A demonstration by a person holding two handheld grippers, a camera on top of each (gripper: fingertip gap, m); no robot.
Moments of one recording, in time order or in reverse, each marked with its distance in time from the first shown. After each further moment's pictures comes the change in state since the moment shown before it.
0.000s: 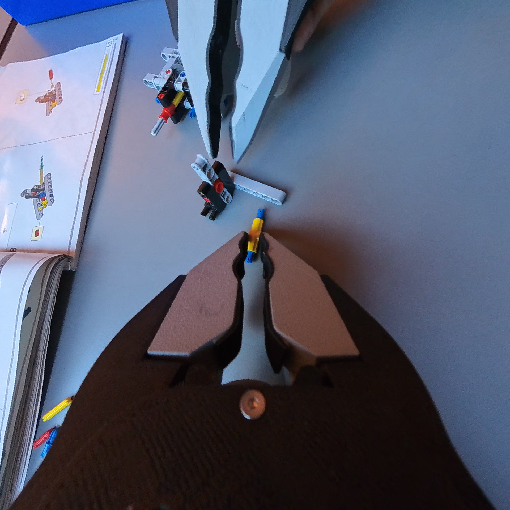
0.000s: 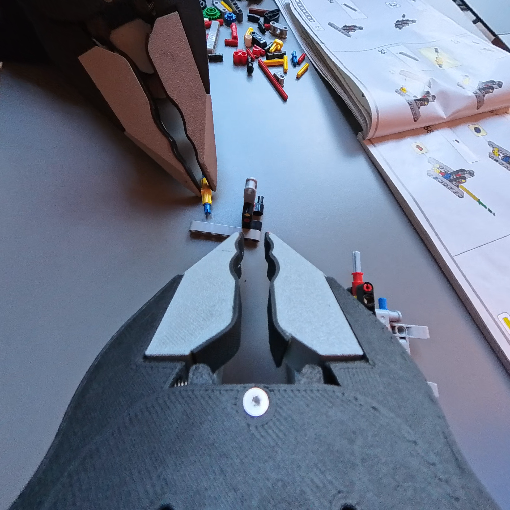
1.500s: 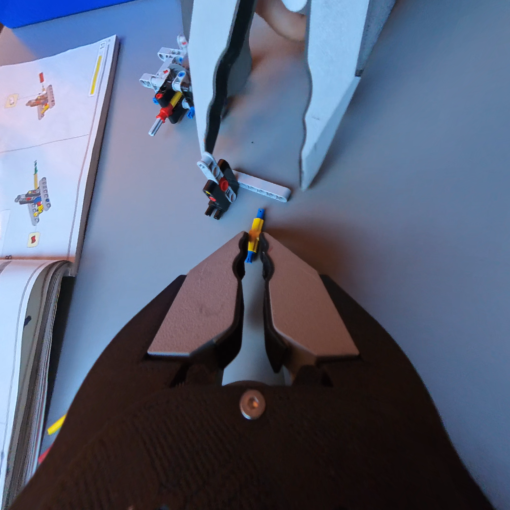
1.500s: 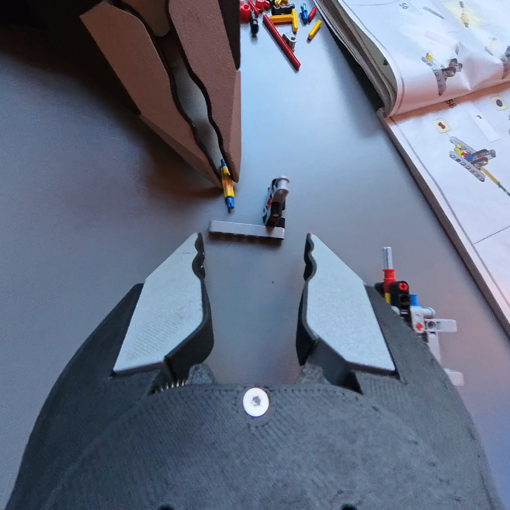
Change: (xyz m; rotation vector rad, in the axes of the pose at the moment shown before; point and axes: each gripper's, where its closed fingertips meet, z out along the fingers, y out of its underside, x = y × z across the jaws) left arm -0.005 0.002 0.000 0.010 0.046 0.016; right arm -0.019 0.005 0.010 -0.133 0.073 0.017
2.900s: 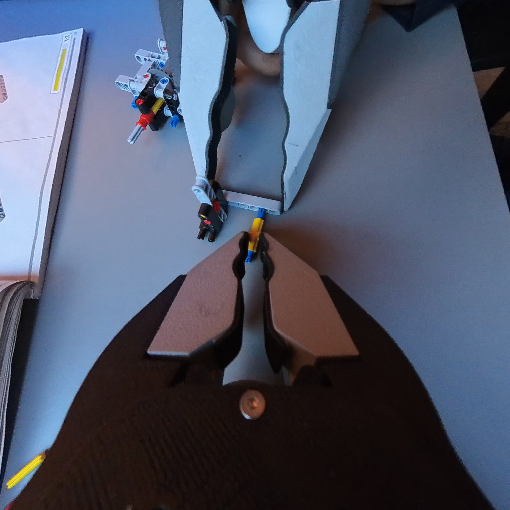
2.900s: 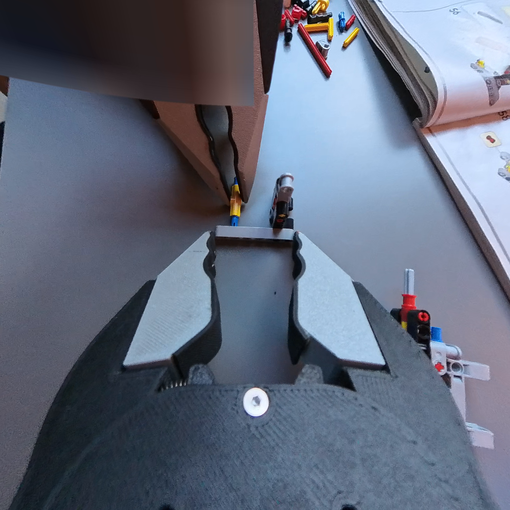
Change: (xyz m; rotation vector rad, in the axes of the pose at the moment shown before) left arm 0.007 -0.009 0.007 0.011 0.115 -0.062; right arm -0.006 0.000 0.007 0.042 -0.149 -0.032
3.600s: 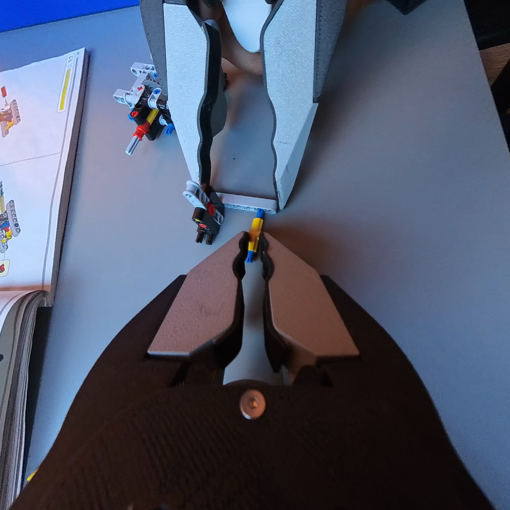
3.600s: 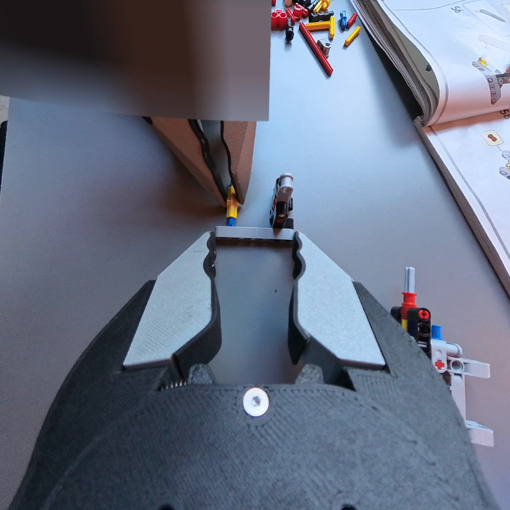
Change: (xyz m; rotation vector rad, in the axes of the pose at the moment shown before) left arm 0.003 -0.001 0.002 -0.004 -0.036 0.073; right arm -0.001 0.001 -0.001 -0.002 -0.004 0.000
